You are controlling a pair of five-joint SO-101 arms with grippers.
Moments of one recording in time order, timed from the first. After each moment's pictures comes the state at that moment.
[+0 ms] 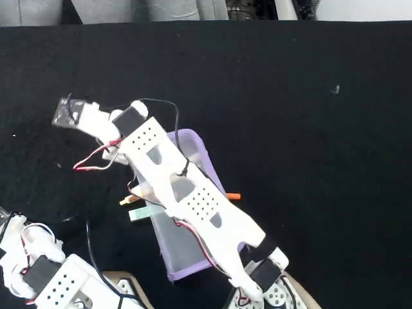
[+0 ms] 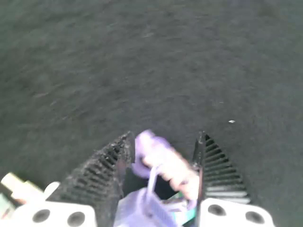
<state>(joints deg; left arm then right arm) -62.0 -103.7 96.2 64.7 -3.2 -44.6 75.3 -92.9 96.7 34.1</state>
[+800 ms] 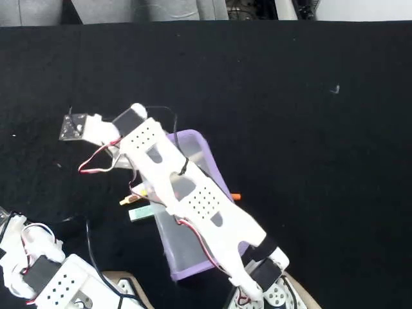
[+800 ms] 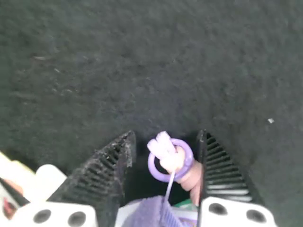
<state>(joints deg) -62.0 -103.7 96.2 64.7 -3.2 -43.4 75.3 -85.1 96.1 41.3</state>
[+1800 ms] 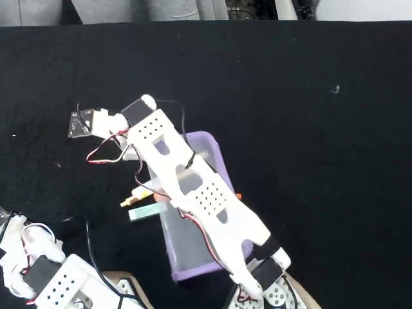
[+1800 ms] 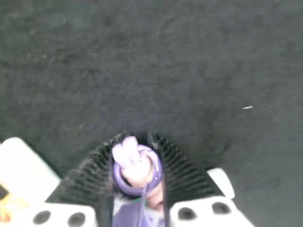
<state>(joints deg) -62.0 -103.7 96.2 64.7 -3.2 -40.4 70.9 -80.0 93.7 50.4</state>
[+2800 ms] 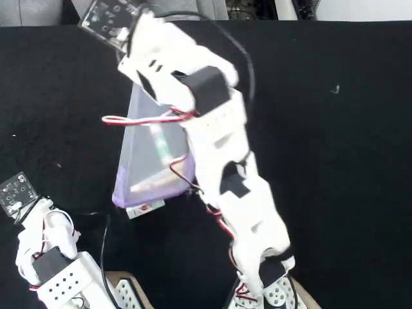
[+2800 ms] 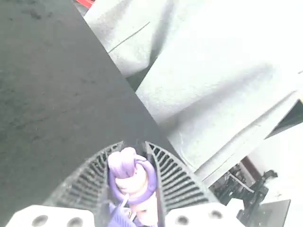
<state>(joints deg) -44.7 -103.7 96.2 64.7 -3.2 -33.1 37.4 -92.5 87.6 34.3</state>
